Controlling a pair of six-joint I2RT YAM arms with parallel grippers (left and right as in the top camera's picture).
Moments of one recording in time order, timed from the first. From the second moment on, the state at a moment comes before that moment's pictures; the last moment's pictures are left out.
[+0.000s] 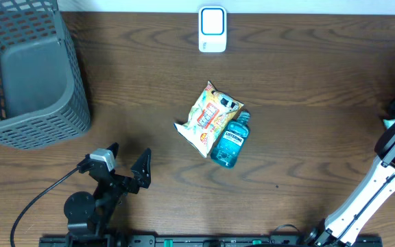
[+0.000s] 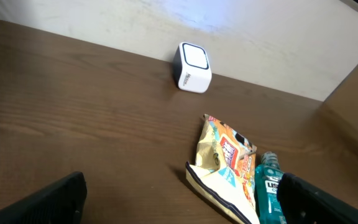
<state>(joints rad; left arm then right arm) 0.04 0.01 0.11 -0.27 0.40 -0.32 -0.59 2.49 2.09 -1.14 0.53 0.30</state>
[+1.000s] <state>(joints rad) 0.04 0.01 0.11 -0.27 0.40 -0.32 0.02 1.83 2.18 -1.20 0.07 0.43</state>
